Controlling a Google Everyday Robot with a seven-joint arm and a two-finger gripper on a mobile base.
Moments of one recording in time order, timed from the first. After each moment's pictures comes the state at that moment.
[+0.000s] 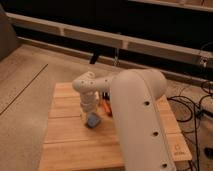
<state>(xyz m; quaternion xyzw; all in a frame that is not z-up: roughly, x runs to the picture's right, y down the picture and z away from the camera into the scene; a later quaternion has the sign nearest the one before) -0.093 0.174 0.877 -0.41 0.18 0.33 0.83</state>
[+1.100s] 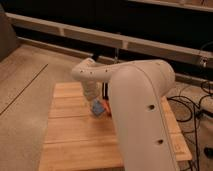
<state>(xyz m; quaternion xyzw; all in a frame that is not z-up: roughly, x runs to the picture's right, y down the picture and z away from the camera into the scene) -0.036 0.092 0.836 -0.29 0.26 0.42 0.82</state>
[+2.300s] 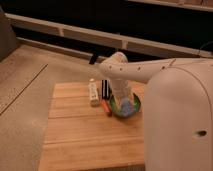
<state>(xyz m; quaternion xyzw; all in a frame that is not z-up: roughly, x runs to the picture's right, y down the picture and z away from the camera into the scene) 0.109 0.088 0.774 -0.24 0.35 0.51 0.75</state>
